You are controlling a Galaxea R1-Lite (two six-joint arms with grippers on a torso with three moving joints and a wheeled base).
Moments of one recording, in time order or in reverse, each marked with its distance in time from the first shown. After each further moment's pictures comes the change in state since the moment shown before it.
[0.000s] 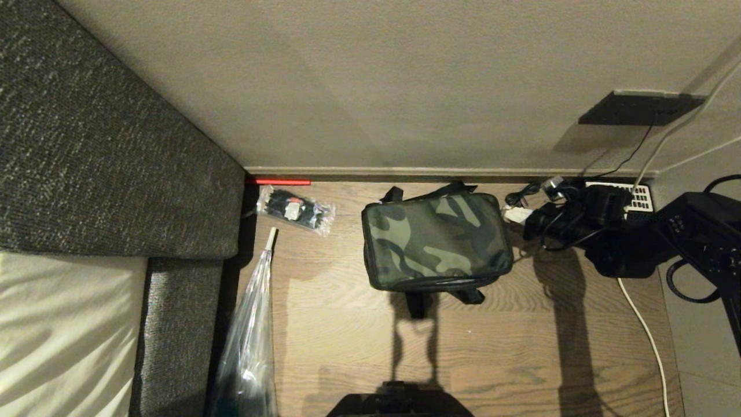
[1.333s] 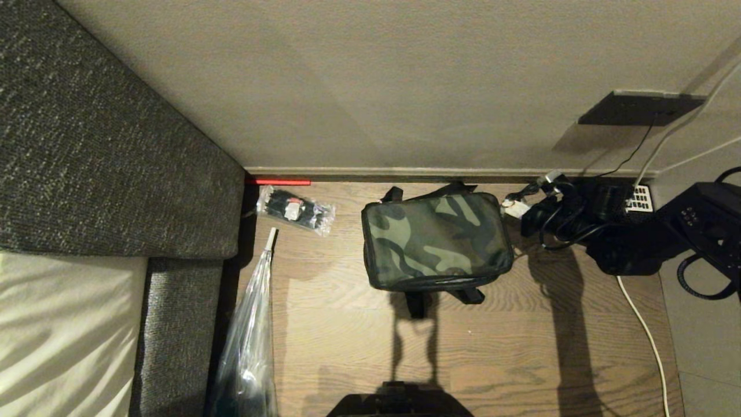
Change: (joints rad) left arm 0.000 0.000 0.000 0.000 0.000 0.000; right arm 0.045 -0.096 0.089 -0.010 -0.113 -0.078
